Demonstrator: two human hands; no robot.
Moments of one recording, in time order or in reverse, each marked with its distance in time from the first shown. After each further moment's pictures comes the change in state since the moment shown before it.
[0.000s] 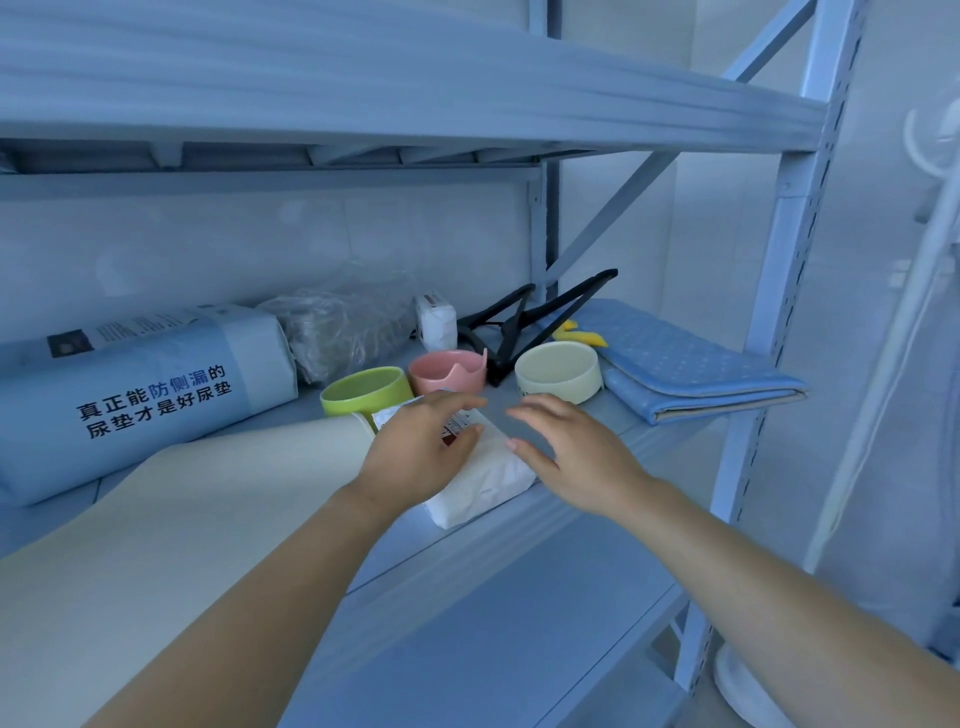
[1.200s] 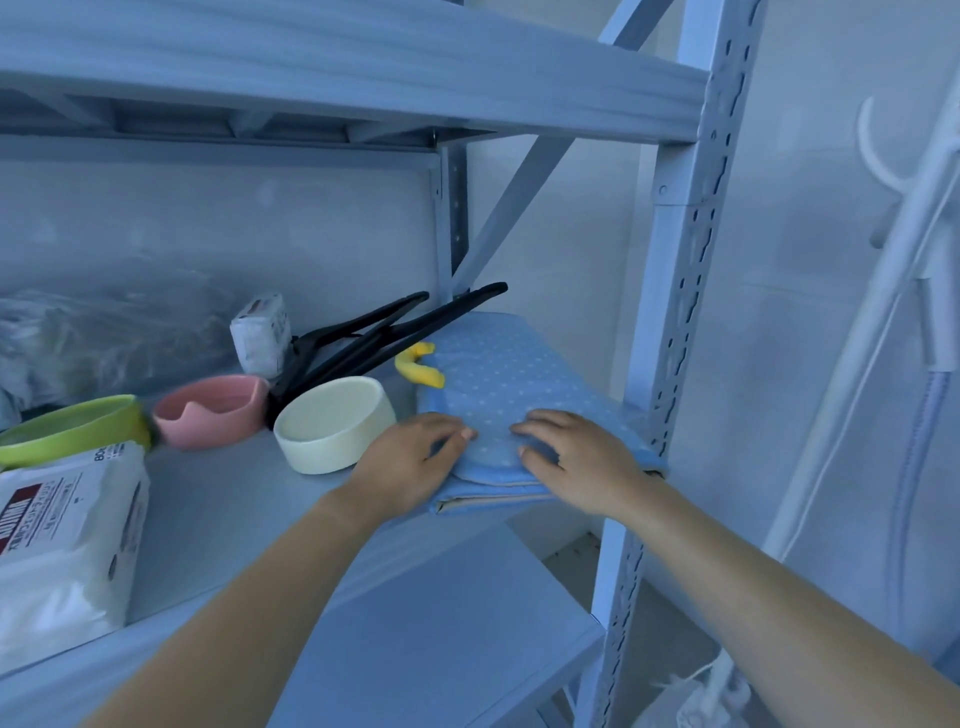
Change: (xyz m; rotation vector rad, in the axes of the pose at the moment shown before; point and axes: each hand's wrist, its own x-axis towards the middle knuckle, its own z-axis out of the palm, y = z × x) left_hand 0.175 0.107 0.238 -0.071 -0.147 -0.149; right_hand 0.019 0.336 -0.068 -0.010 -0.173 0.049
